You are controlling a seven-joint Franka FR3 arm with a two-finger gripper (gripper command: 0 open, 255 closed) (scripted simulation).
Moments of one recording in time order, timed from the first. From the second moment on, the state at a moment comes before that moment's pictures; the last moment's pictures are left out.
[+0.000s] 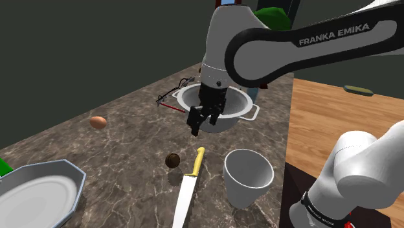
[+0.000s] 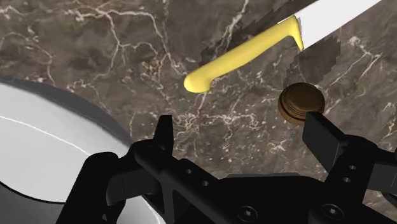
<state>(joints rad) 0.06 -0.46 0.32 -2.39 0.20 2.05 0.27</state>
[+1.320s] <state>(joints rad) 0.07 -0.08 0.49 -2.29 0.09 2.35 0.49</state>
